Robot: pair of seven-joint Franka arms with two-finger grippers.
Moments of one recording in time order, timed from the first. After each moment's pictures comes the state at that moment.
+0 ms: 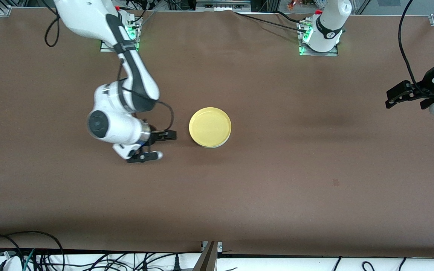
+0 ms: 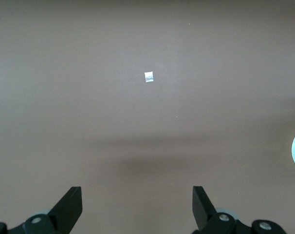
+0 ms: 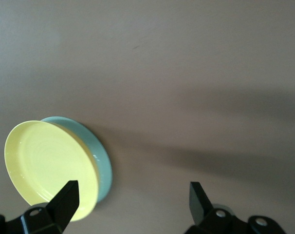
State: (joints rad) left arm -0.03 0.09 0.01 -1.49 0.01 1.57 -0.01; right arm 0.59 0.57 -0.31 -1.57 0.50 1.99 -0.01
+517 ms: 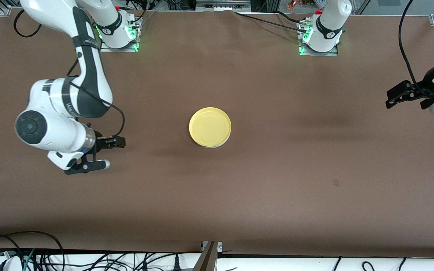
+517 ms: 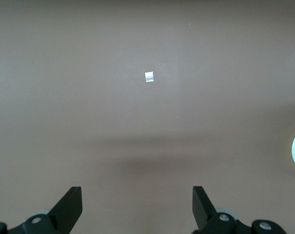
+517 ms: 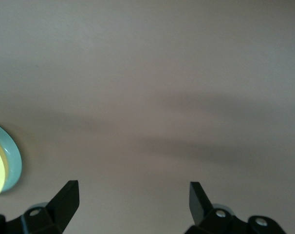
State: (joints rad) left arm -0.03 0.09 0.01 -1.49 0.01 1.57 -0.01; right arm 0.56 0.56 -0.49 -1.42 0.29 1.76 -0.10
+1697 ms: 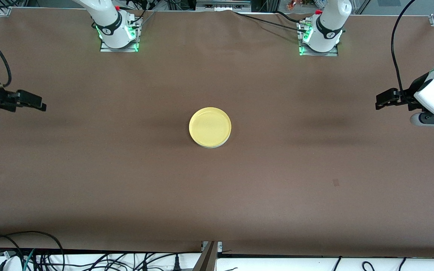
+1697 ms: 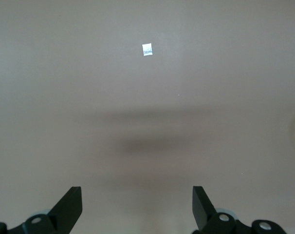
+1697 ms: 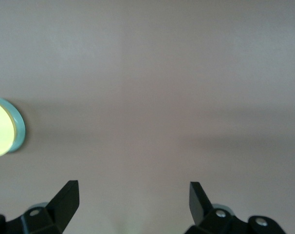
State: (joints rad) left arm -0.03 0.15 0.01 -1.49 0.01 1.51 0.00; right arm 0.33 0.18 -0.42 -1.46 0.11 1.50 -0.10
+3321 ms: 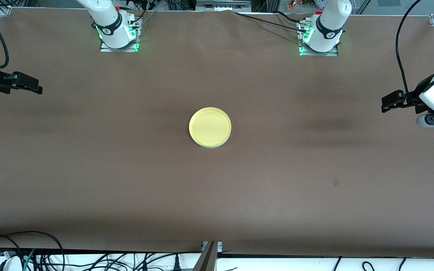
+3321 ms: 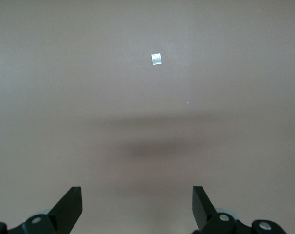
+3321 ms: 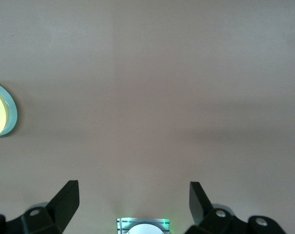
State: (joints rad) left arm -0.03 0.15 0.01 -1.48 0.05 1.53 0.02; right arm 0.06 0.10 -0.08 -1.49 0.02 1.44 -0.02
